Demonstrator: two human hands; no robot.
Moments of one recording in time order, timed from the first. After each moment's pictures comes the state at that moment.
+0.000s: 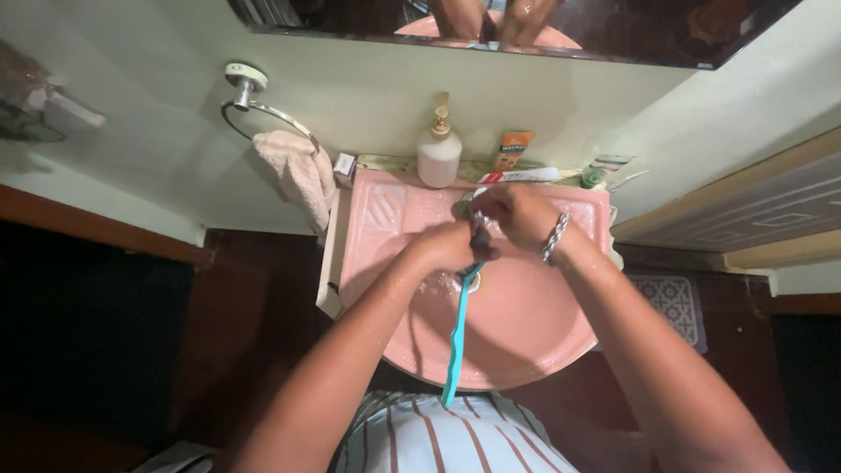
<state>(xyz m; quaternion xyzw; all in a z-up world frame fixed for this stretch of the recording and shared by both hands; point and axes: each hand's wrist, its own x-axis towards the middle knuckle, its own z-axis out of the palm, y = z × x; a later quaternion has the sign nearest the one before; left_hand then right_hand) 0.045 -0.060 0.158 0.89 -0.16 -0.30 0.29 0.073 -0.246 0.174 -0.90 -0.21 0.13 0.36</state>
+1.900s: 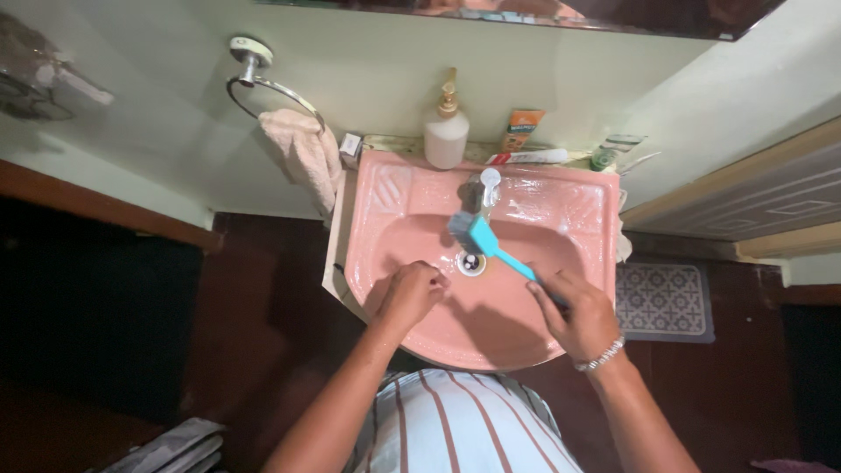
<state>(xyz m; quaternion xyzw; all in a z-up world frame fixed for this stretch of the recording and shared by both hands) -0.078 -0.008 0.097 0.89 -0.10 -0.11 0.43 -0.106 -0.272 0.210 -0.94 -0.08 -0.04 0.32</state>
